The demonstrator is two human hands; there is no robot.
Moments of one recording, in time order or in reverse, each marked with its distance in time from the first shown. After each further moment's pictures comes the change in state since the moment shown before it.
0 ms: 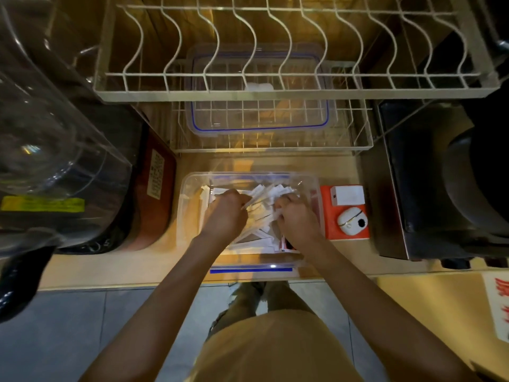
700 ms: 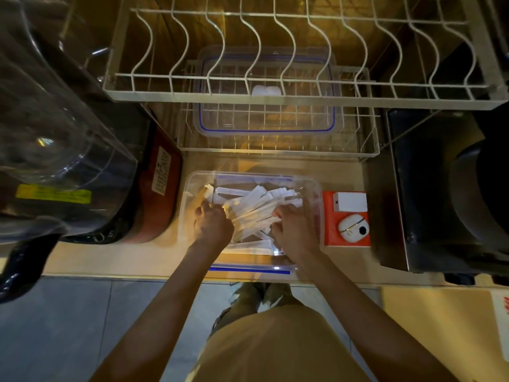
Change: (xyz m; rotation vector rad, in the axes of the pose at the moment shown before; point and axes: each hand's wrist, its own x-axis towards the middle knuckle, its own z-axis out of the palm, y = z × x) left_hand -0.009 -0.025 0.015 0.052 -0.008 -0.376; right_hand -0.016 -0.001 0.004 0.169 0.048 -0.044
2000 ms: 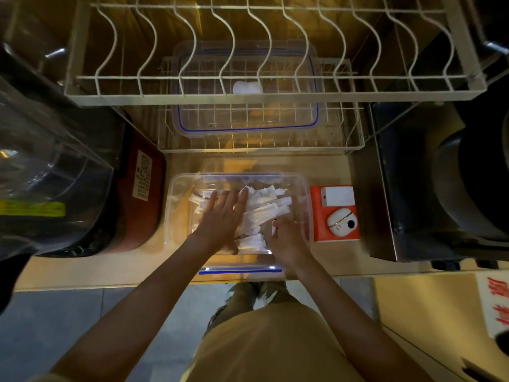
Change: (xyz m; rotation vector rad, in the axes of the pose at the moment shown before) left_hand 0.014 0.014 0.011 0.656 -0.090 0.638; right_hand -0.014 -0.005 0.000 0.304 -0.152 0.263
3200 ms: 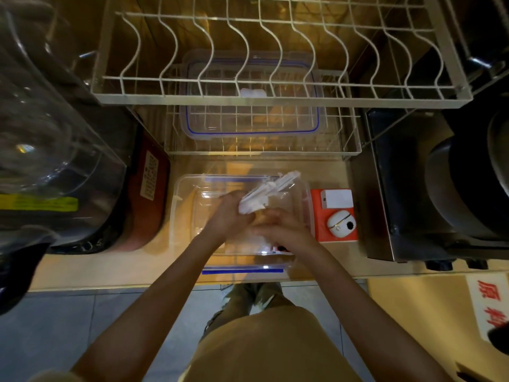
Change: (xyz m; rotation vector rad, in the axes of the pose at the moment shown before) left_hand 0.003 0.002 -0.015 -0.968 0.304 -0.111; right_hand -0.005 -0.022 -0.021 0.528 -0.188 0.031
